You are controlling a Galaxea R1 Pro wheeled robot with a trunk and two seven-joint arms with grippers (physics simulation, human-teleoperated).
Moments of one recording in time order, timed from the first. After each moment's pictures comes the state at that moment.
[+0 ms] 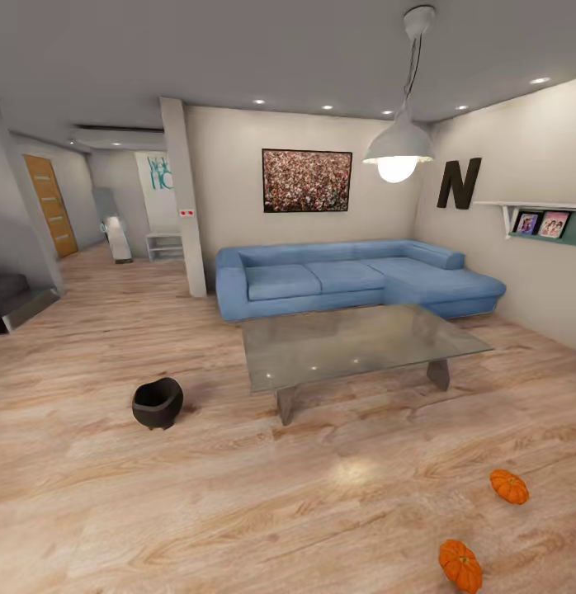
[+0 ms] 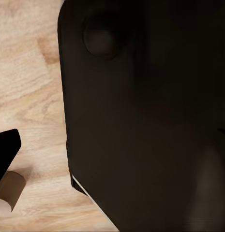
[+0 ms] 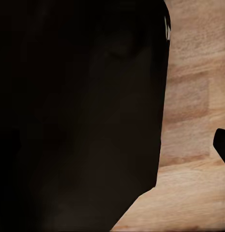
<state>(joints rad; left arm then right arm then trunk) 0.00 0.00 0.00 0.00 0.00 0.00 0.00 0.00 0.00 0.00 0.00 0.00 0.00 0.00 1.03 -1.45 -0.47</state>
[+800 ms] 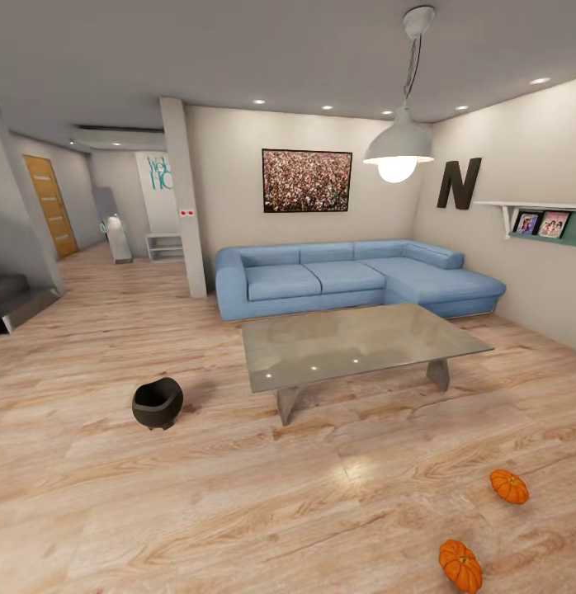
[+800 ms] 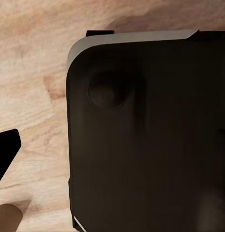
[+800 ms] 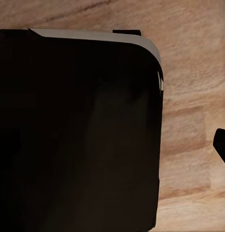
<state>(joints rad) 0.00 0.01 0.00 -0.04 0.00 -0.09 -0.01 -0.01 0.00 0.00 -0.02 0.00 -0.11 0.00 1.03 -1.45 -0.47</state>
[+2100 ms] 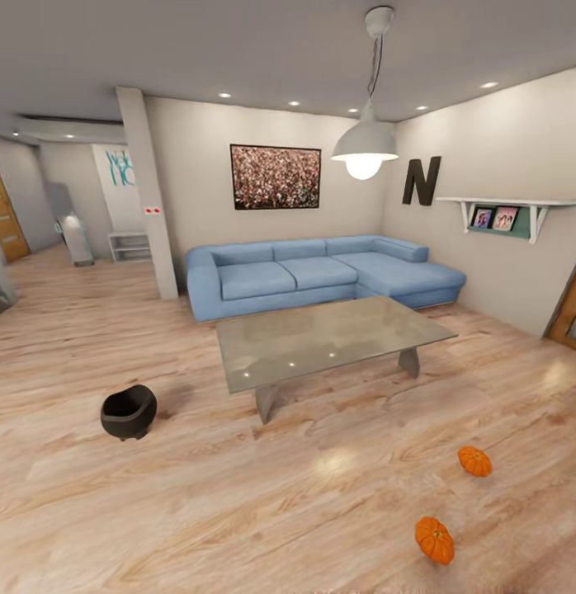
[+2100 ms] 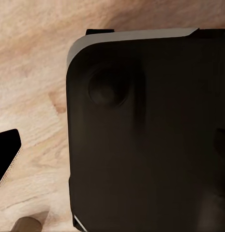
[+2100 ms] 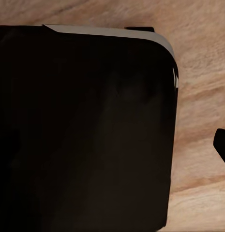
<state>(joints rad) 0.00 0.01 0.00 -0.04 0.00 -0.10 -0.01 -0.01 0.00 0.00 -0.02 0.00 -0.11 0.04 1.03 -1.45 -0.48</state>
